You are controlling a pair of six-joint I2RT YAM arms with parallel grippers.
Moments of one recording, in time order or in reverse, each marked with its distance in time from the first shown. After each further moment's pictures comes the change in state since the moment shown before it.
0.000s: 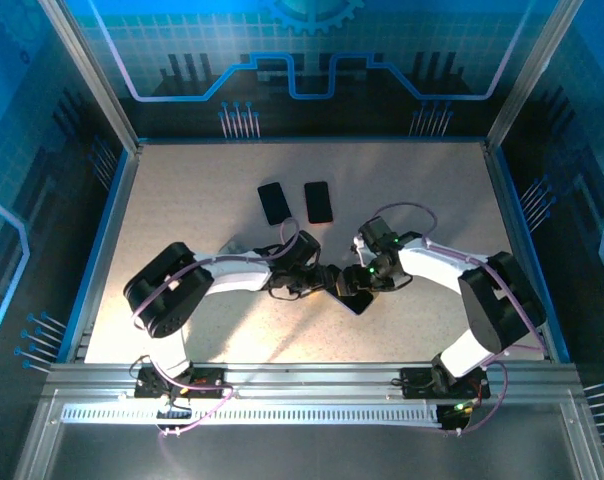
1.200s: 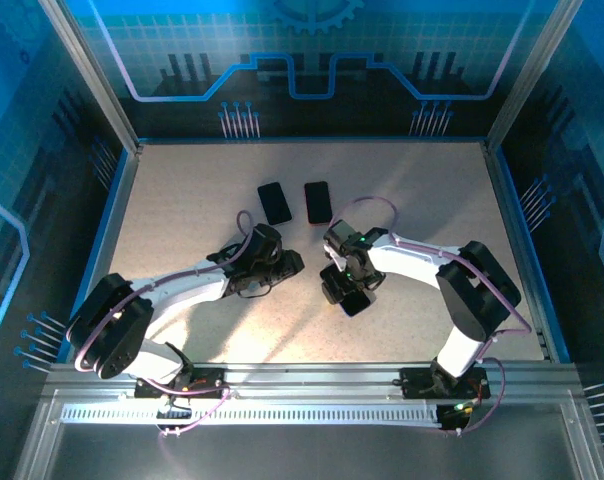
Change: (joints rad) left arm 0.139 -0.361 -0.211 -0.011 -0.107 0.006; right arm 0.203 0.137 0.191 -0.138 0.289 -0.142
